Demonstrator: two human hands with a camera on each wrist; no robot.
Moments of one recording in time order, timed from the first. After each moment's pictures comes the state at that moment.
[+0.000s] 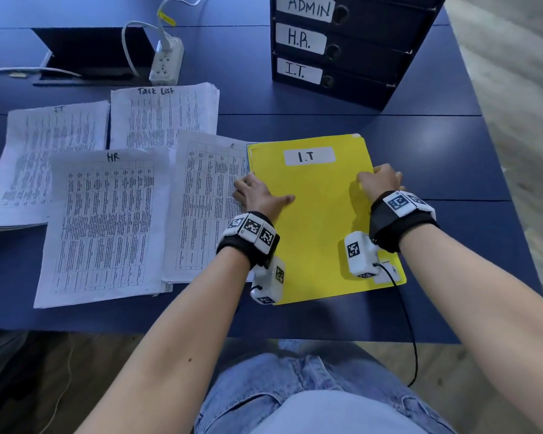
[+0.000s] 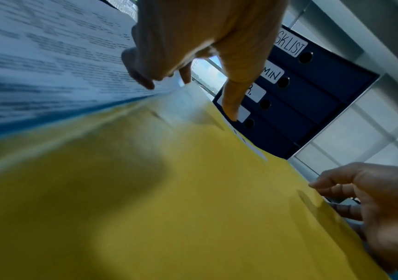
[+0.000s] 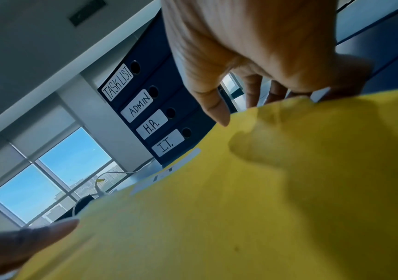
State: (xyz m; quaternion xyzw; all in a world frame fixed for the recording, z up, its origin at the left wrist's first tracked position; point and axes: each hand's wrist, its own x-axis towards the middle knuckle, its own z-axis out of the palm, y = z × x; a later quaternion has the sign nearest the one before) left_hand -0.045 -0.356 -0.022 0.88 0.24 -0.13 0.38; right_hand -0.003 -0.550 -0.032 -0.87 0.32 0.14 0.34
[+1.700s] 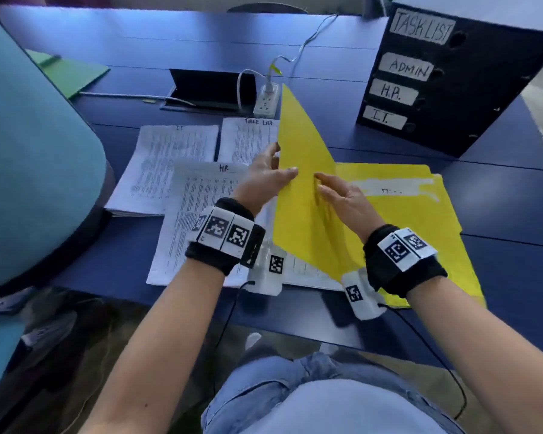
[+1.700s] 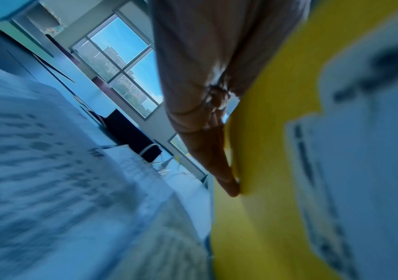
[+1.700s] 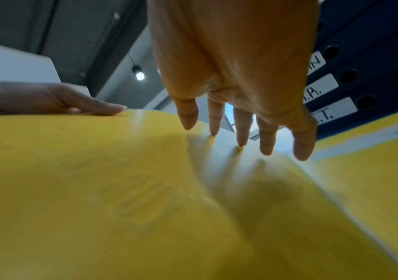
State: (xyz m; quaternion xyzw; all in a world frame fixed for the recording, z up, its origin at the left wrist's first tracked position) left_hand -0.098 -0.191 0.102 0.74 0.07 -0.07 0.67; right_hand -0.079 -0.352 0.049 -0.81 -0.09 0.17 0.55
